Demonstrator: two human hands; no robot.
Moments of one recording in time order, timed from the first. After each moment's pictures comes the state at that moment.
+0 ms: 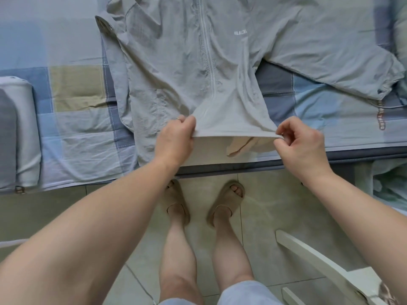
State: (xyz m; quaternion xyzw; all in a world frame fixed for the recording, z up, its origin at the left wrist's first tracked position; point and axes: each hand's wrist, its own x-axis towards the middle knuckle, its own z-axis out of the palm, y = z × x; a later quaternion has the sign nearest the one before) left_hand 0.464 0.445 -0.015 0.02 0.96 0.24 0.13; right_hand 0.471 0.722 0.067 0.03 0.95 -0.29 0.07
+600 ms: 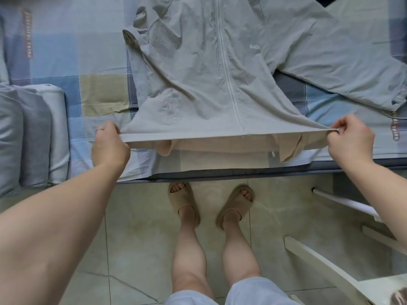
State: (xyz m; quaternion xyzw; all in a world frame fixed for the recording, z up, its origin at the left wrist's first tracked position) left_hand 0.479 0.281 0.005 -0.31 0.92 0.16 0.17; right_hand 0.426 0.788 0.056 0.22 0.96 -0.17 0.09
